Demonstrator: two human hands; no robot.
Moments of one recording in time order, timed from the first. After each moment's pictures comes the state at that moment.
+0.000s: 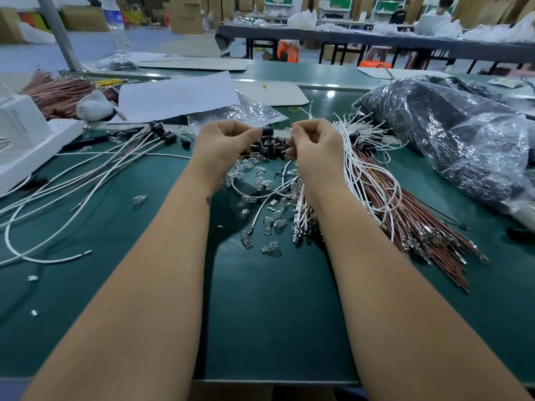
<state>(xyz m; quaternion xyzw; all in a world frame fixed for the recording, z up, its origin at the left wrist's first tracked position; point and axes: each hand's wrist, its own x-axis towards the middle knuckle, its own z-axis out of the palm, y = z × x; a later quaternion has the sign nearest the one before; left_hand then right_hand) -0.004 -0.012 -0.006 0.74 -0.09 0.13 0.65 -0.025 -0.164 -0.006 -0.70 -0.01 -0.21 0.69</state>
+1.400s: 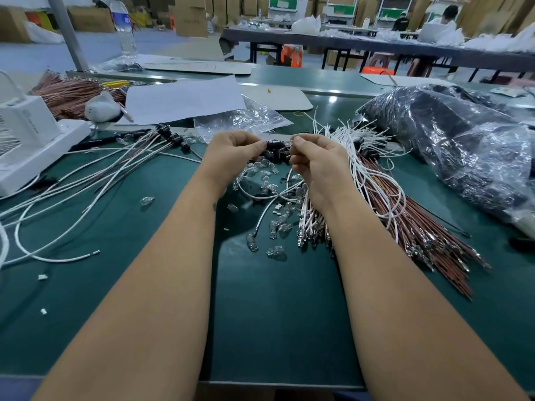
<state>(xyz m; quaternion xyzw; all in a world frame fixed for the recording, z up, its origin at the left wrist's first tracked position) -0.002 -0.011 -0.009 0.78 -0.09 0.11 0.61 -0.027 -0.166 -0.002 -0.60 0.01 -0.09 0.80</state>
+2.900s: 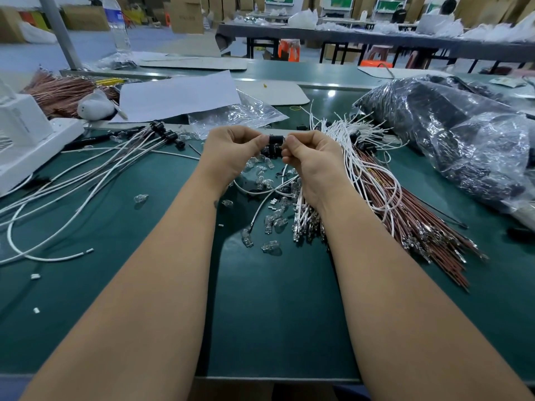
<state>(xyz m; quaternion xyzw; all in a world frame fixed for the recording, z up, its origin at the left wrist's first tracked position) -0.003 -0.018 -0.015 0.75 -0.13 0.14 0.63 -0.023 -0.164 -0.013 -0.58 -0.02 -0.11 0.80</state>
